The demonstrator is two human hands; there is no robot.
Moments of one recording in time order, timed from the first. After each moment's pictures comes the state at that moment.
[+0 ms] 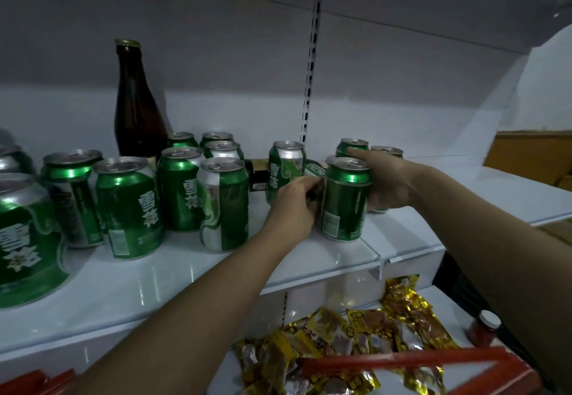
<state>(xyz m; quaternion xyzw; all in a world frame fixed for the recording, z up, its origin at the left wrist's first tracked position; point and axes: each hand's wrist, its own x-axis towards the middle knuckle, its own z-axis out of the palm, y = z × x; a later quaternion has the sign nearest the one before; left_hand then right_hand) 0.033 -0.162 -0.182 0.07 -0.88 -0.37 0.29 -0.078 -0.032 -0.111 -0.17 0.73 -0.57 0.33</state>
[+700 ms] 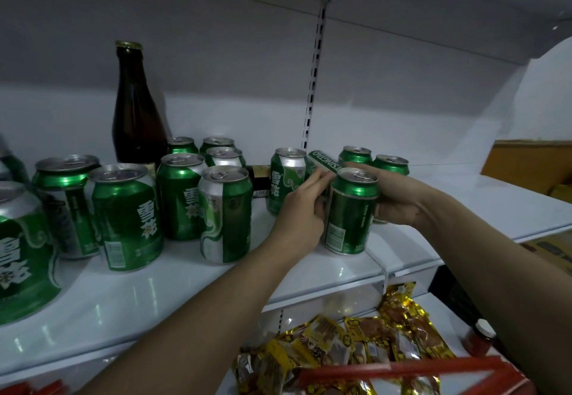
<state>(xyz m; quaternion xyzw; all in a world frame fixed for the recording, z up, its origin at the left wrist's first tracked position) 0.031 -0.159 -0.181 0.00 -0.85 -0.42 0.31 -0.066 -0.027 -0.120 -0.20 0.62 -0.67 0.35</state>
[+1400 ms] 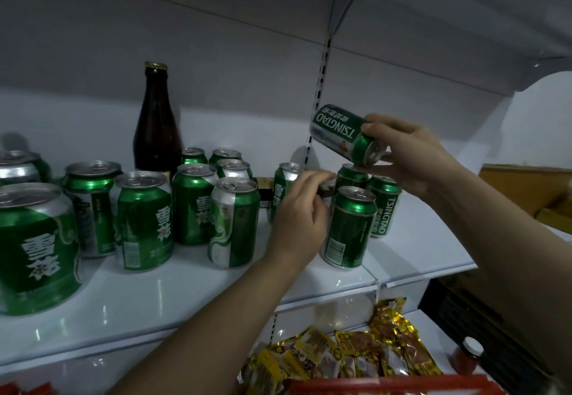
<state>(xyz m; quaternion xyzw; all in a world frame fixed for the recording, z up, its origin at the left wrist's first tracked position) 0.048 -0.154 -0.175 -0.06 -0.77 -0.34 0.54 -0.019 -0.022 -0.041 -0.25 0.67 -0.70 0.05</state>
